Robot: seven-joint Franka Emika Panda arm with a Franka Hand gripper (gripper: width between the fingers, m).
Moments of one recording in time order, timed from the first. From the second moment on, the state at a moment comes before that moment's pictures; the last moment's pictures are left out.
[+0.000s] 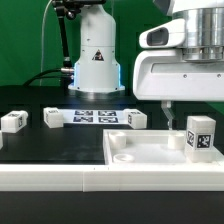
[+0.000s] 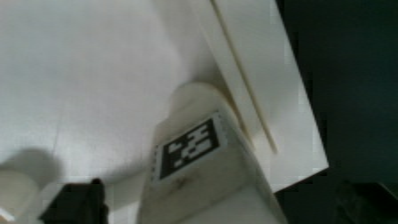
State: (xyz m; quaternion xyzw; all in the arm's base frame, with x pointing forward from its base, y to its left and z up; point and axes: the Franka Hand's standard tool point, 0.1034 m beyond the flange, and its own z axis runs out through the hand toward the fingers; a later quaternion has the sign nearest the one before) arm 0.624 0.121 0.073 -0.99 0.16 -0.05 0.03
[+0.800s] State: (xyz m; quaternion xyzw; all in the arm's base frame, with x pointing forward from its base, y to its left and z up) arm 0.625 0.117 0.073 -1.00 -0.01 -0.05 -0.01
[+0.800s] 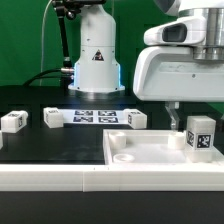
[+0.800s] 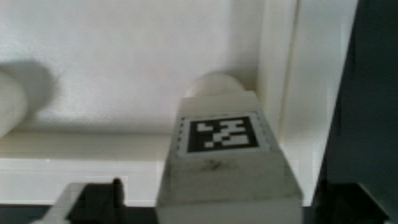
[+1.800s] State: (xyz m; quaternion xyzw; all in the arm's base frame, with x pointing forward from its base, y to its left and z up) arm 0.622 0.106 0.072 -0.95 0.30 -0.08 0.01
